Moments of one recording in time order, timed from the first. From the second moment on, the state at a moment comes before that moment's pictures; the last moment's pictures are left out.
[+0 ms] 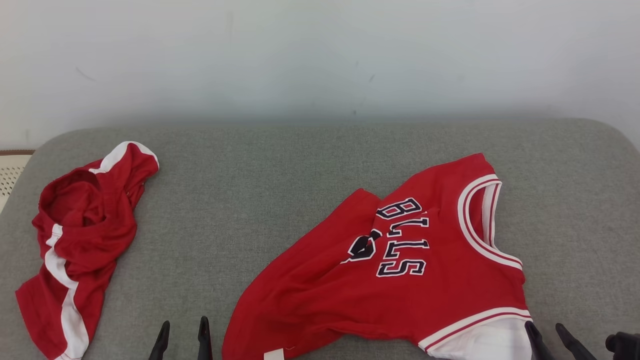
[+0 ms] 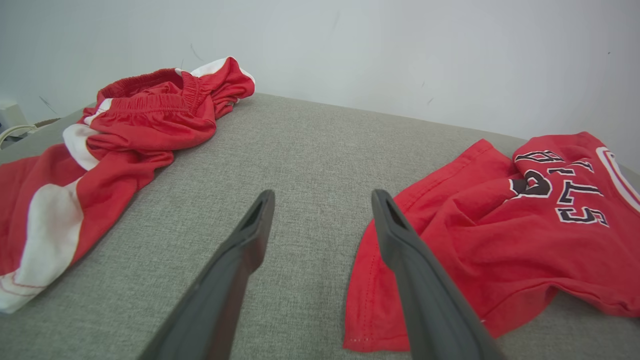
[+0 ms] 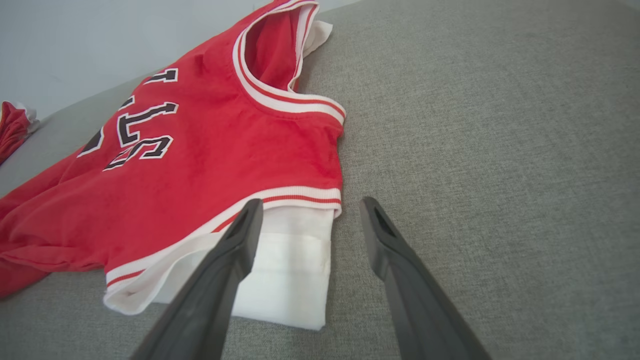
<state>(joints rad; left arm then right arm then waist) -0.01 0.05 -0.14 0.13 -0.22 0.14 -0.26 0.03 -0.52 0.39 0.27 0.76 0.13 -0.13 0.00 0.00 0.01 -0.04</state>
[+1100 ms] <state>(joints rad) -0.02 0.05 -0.14 0.14 -0.22 0.14 -0.26 -0.05 -0.46 0.48 0.41 0.76 0.13 -0.16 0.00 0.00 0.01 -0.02</state>
